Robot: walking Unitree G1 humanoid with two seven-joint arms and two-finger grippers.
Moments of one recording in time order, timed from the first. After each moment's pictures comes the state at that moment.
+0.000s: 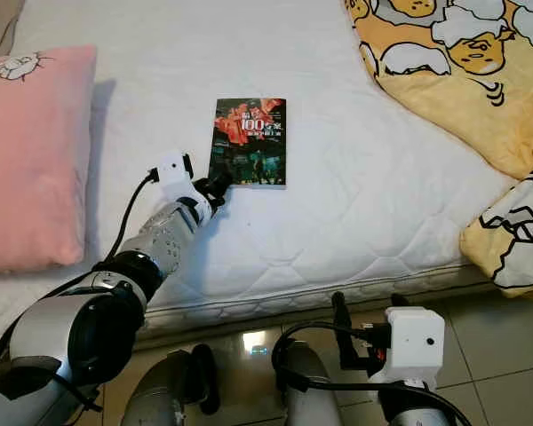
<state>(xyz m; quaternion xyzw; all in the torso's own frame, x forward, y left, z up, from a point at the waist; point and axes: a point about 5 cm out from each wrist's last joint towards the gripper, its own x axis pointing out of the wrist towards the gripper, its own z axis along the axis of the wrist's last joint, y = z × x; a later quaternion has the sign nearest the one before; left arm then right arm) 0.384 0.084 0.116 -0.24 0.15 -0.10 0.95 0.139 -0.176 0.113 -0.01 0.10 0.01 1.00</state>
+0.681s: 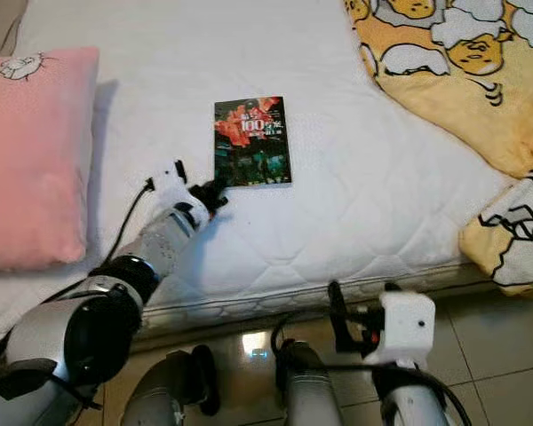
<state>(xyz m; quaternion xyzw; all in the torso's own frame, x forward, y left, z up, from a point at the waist) 0.382 0.098 0.111 -0.29 0.15 -0.10 0.94 0.162 -0.175 0.108 0.01 0.08 0.02 1.00</state>
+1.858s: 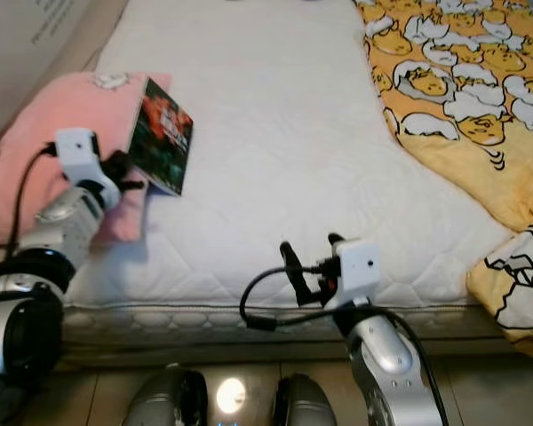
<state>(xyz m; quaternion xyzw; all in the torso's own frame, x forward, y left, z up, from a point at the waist) 0.388 0.209 0.143 -0.09 0.06 -0.04 0.99 0.221 -0.146 0.112 0.03 0.05 0.16 0.99</state>
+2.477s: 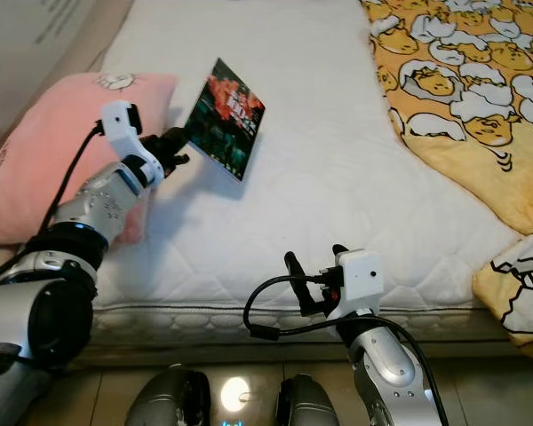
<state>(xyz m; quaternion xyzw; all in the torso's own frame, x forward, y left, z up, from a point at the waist) 0.404 0.158 0.172 -0.22 0.07 -0.14 0.96 0.215 -0.149 0.105 0.03 0.06 0.15 0.99</state>
